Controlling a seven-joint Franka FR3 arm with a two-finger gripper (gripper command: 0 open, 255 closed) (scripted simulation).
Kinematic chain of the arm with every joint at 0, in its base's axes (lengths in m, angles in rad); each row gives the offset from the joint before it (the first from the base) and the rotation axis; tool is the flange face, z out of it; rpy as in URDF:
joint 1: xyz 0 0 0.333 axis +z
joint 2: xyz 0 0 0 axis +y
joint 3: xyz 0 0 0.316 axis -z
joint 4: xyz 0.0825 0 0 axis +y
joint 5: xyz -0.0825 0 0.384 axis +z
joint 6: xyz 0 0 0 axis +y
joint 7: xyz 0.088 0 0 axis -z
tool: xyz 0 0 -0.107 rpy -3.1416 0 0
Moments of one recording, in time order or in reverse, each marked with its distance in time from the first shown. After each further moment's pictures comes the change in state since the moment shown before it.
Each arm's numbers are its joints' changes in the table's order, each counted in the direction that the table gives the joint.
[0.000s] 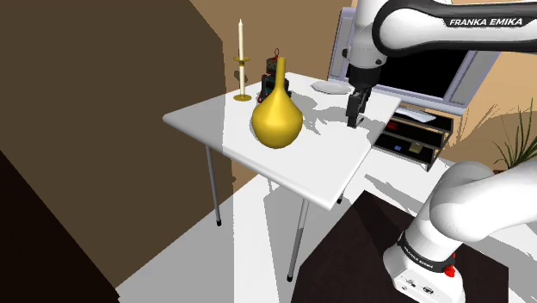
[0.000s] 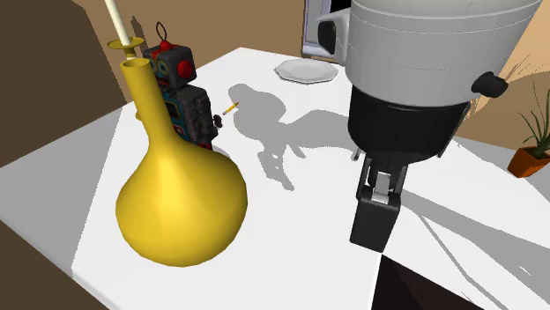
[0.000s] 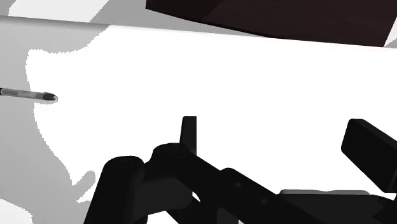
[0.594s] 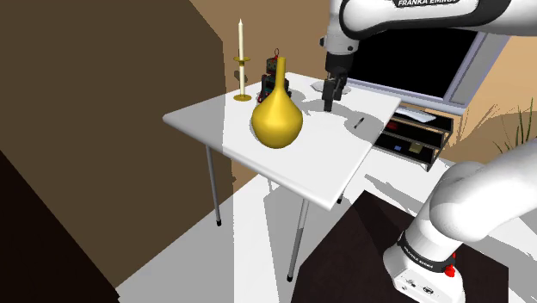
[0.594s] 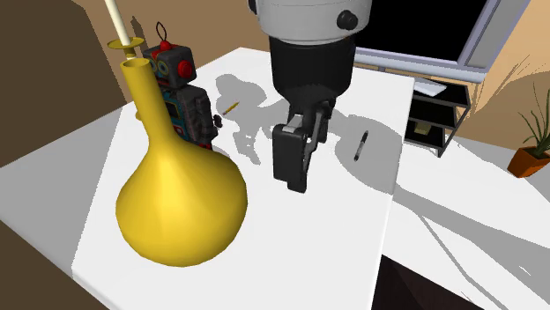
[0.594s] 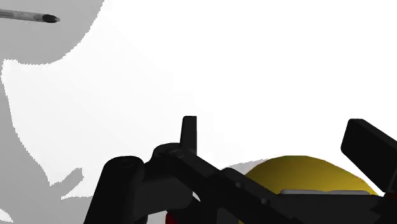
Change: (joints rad) arm -0.001 0.271 0.044 -0.227 0.023 -0.066 -0.055
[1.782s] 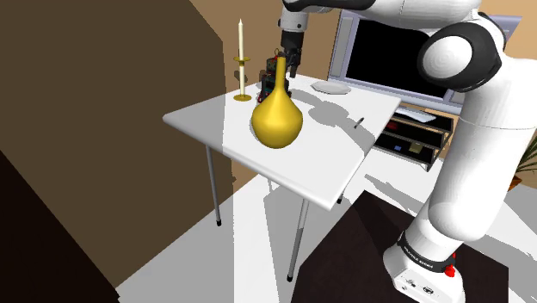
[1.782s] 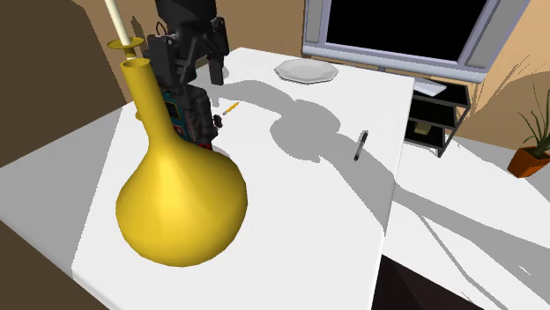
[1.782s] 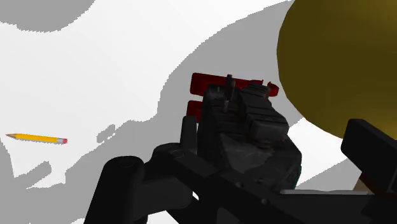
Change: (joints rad) arm -0.022 0.666 0.060 -0.804 0.140 0.104 -0.143
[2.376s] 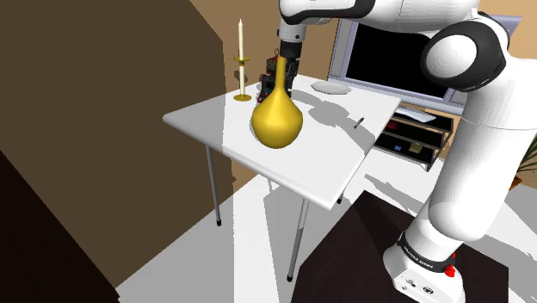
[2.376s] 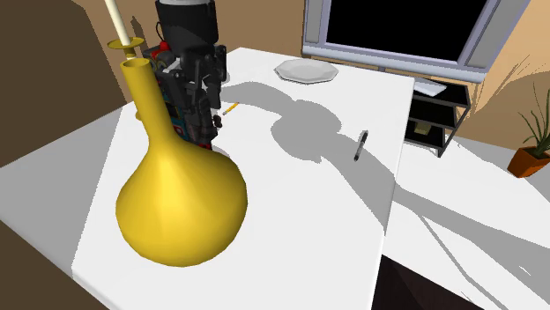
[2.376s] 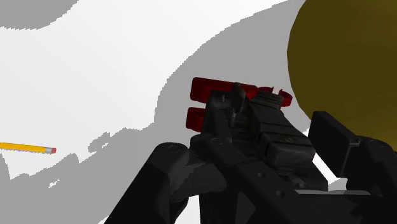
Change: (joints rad) arm 0.002 -0.016 -0.001 0.101 0.000 -0.086 -0.002
